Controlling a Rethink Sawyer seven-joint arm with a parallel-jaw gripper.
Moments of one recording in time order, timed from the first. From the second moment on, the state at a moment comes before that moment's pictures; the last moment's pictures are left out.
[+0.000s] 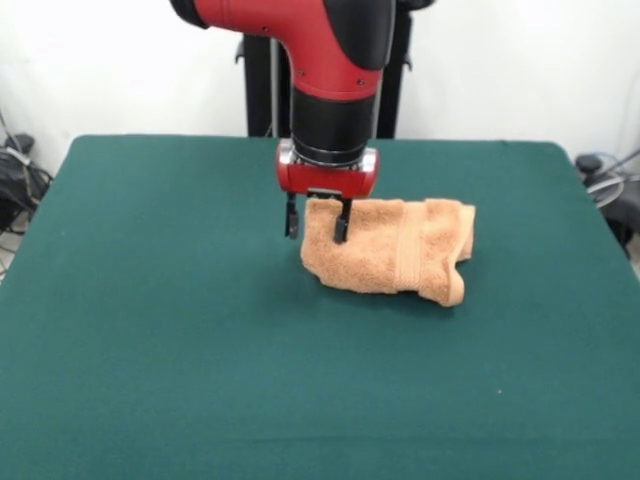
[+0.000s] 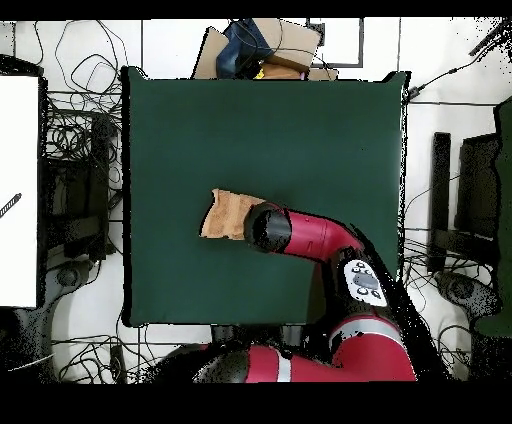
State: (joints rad) arm -0.30 -0.53 0.00 1.77 -0.10 0.30 1.57
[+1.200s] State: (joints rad) arm -0.25 -0.48 -0.03 1.75 -0.09 0.25 1.57
